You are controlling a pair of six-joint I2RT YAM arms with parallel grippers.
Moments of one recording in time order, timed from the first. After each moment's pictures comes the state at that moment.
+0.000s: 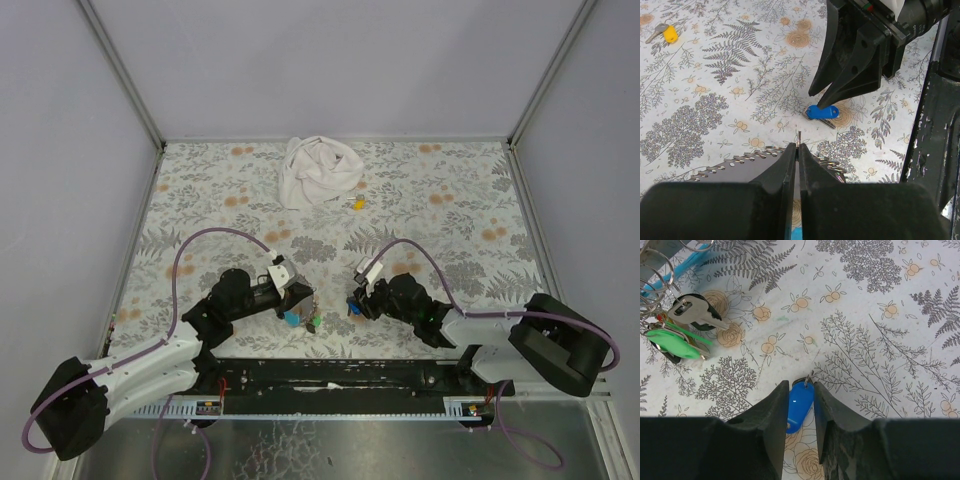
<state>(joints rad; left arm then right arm) -0.75 0.81 0.24 0.35 0.38 0.05 0.90 1.27 0.24 0.60 -0.06 -0.01</state>
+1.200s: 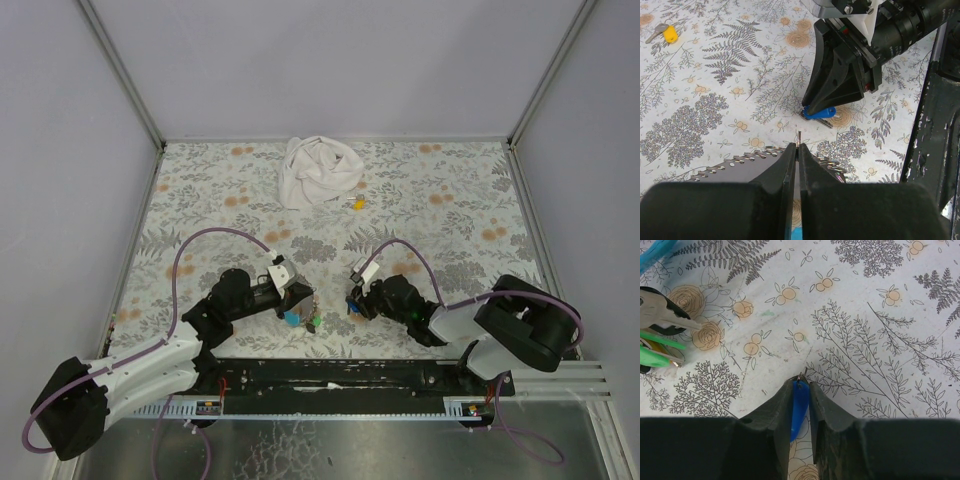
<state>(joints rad) -0.75 0.81 0.24 0.35 0.38 0.05 0.90 1.48 0.23 0.79 -0.02 0.03</state>
